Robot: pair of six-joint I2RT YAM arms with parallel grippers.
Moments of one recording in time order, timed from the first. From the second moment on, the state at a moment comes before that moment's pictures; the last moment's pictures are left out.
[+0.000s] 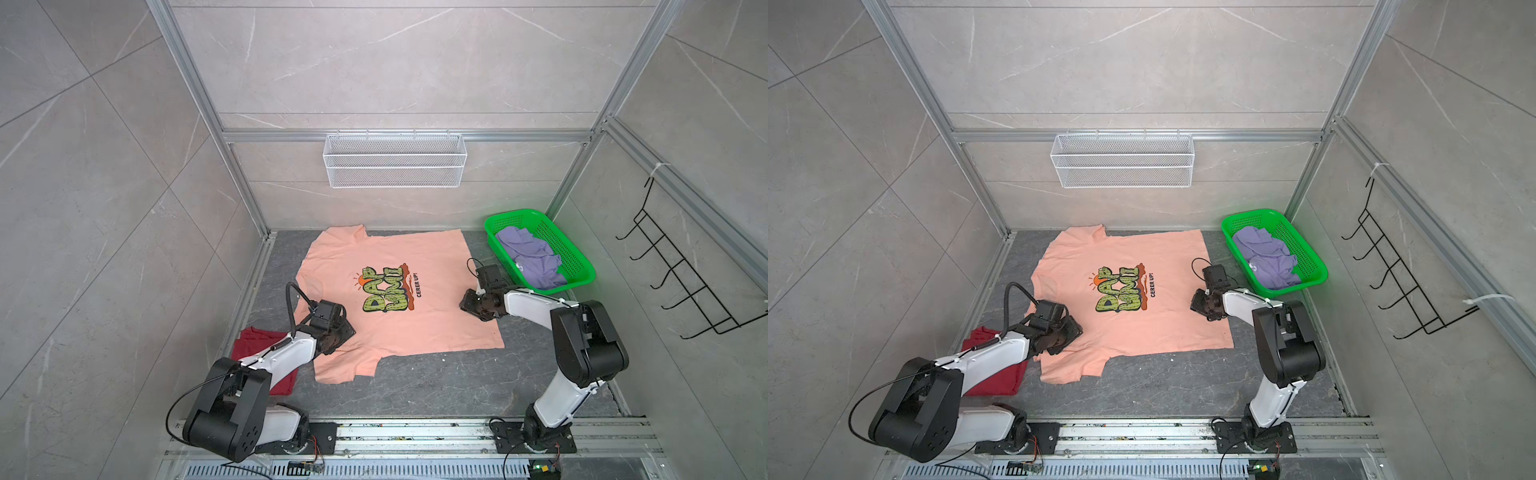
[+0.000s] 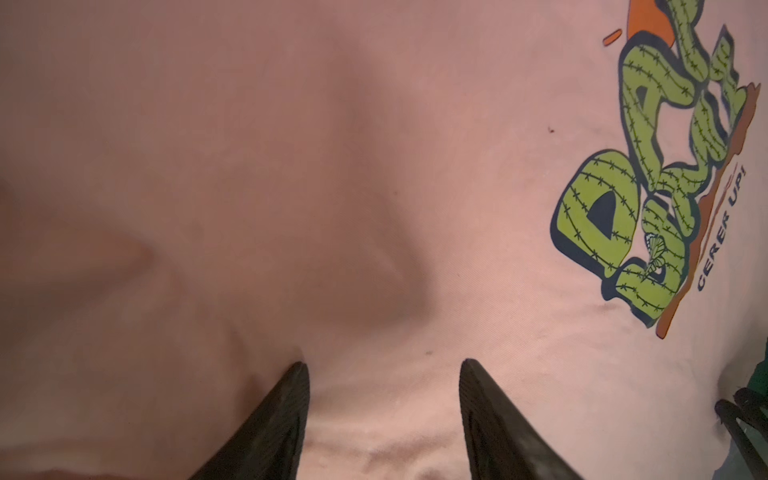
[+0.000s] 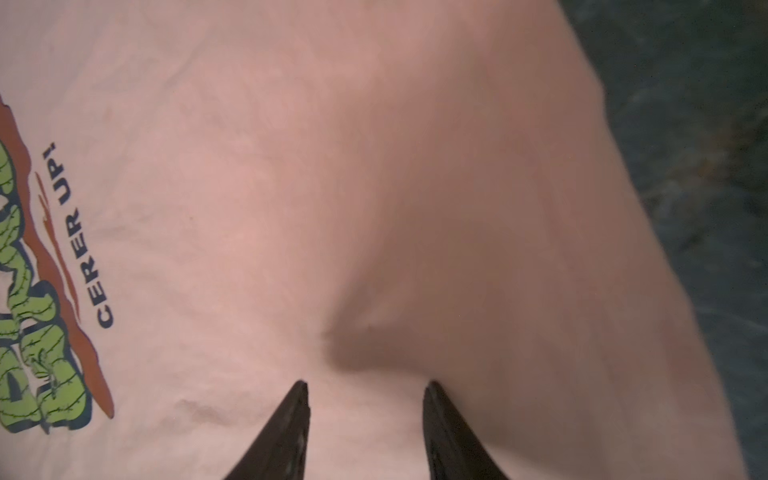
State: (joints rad) left arm -0.36 1.31 0.52 -0.26 0.01 -0.98; right arm 0.23 1.73 0.94 -0.32 -0.10 0.61
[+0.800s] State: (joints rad) left arm -0.46 1.06 0.47 -0.58 -0.05 -1.10; right arm 0.22 1.49 0.77 -0.59 0.05 0.62
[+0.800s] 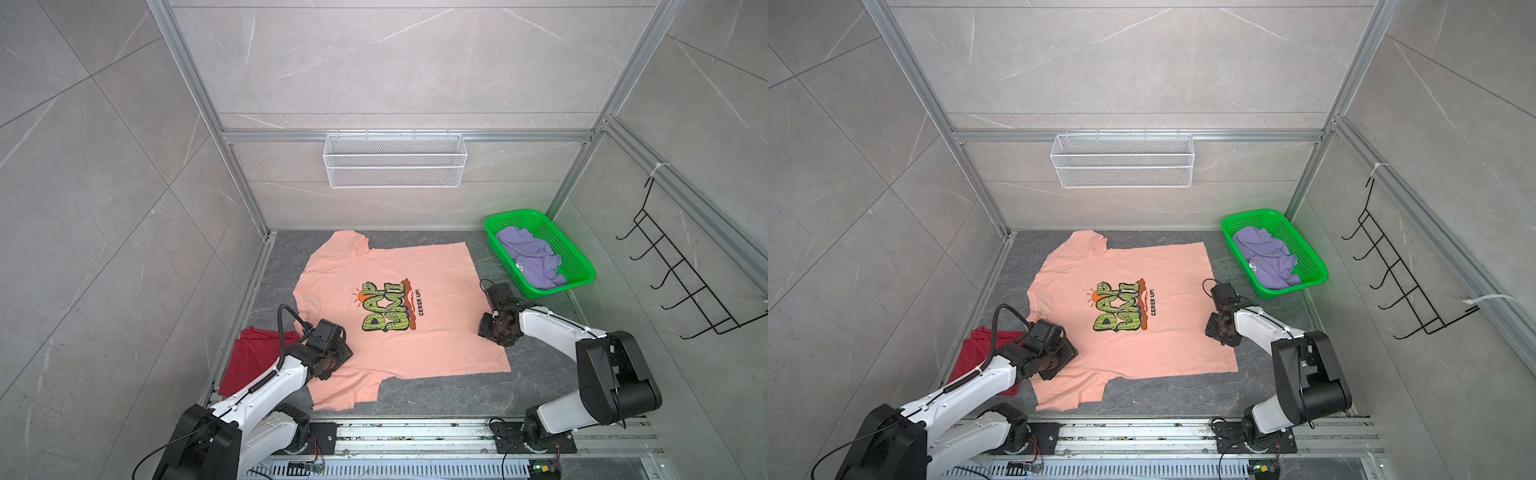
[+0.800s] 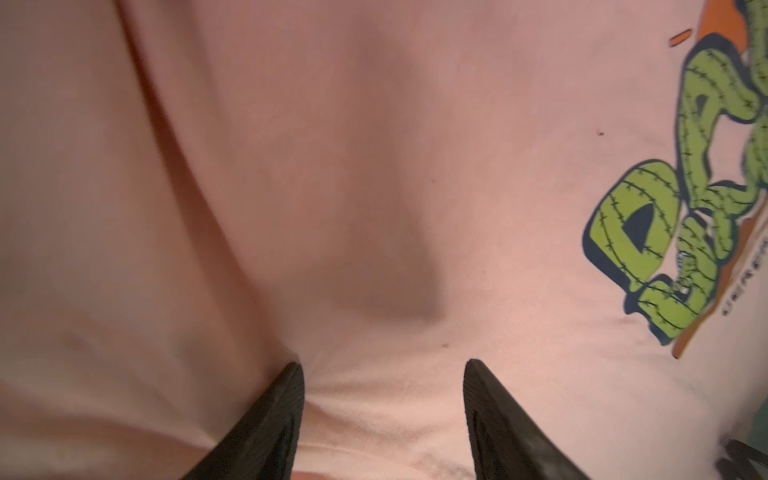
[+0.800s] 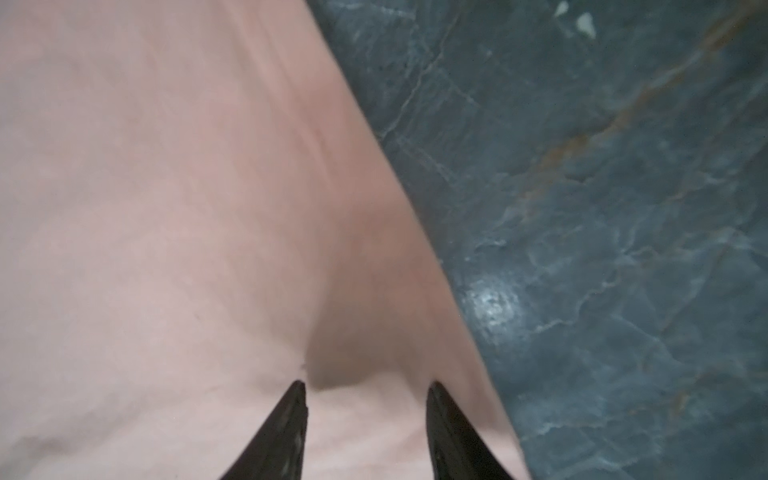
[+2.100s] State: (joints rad) left arm 0.03 2.46 2.10 -0.38 0.07 -0.36; right arm 0.18 2.13 1.60 -0.11 -0.04 0.52
